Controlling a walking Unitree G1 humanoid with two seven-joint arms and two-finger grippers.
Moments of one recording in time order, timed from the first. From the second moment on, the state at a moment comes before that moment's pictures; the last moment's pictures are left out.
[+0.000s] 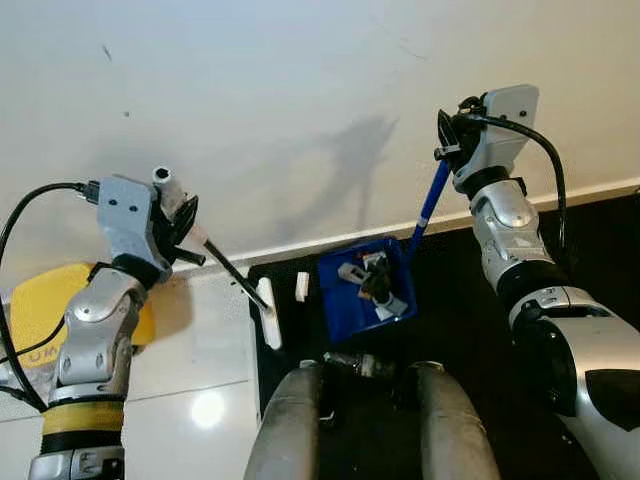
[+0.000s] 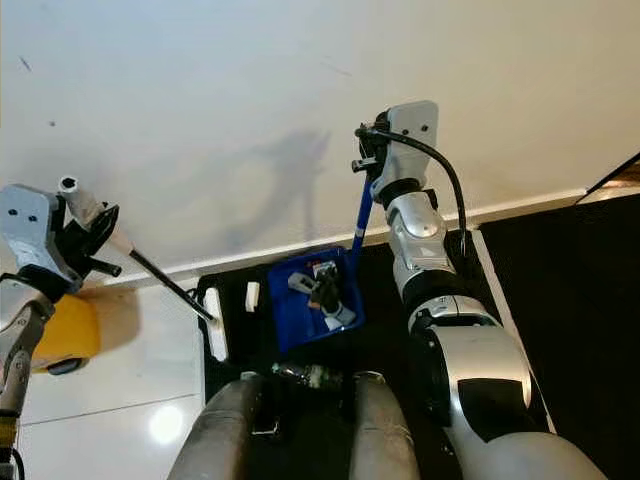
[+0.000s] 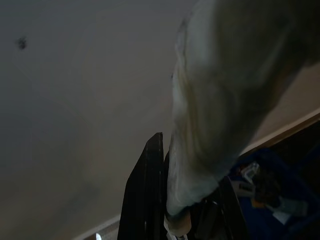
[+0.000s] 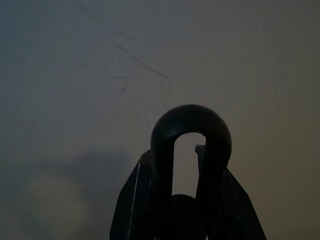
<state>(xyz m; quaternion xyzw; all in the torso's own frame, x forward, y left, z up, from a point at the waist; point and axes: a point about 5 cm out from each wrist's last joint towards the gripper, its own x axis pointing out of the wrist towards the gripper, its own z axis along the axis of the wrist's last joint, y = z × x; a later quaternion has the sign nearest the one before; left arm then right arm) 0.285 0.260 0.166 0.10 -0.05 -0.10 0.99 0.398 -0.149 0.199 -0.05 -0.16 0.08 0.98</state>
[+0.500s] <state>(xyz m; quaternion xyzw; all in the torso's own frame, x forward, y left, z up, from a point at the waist) 0.280 0.259 0.166 0.10 -0.04 -0.10 0.99 0.385 -0.143 0.157 -0.09 -0.11 0.08 0.99</state>
